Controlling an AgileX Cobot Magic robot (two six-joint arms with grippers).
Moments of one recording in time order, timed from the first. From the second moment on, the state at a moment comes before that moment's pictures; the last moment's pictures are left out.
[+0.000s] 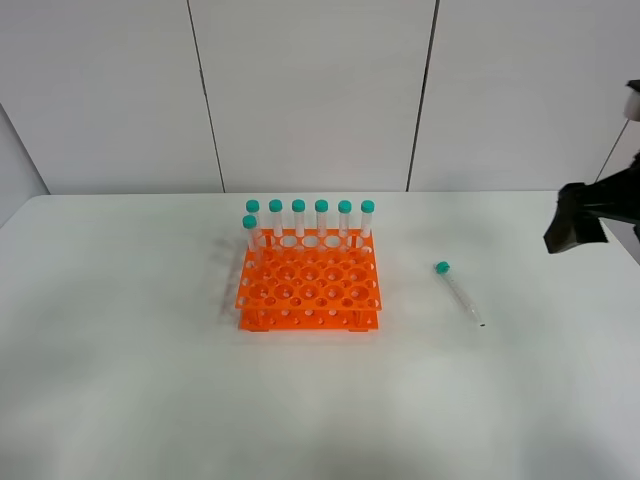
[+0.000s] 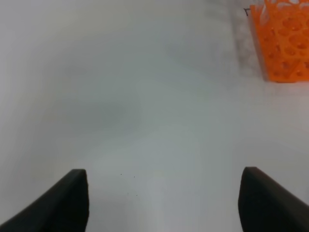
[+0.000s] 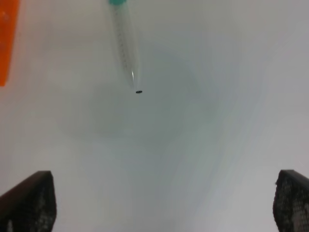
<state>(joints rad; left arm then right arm) 0.03 0.00 -0.49 -0.01 1.05 0.03 0.05 1.26 -1.05 0.02 1.02 0.00</state>
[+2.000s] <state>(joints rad) 0.03 0.00 -0.49 -0.01 1.05 0.03 0.16 2.22 -1.47 0.04 0.89 -0.05</state>
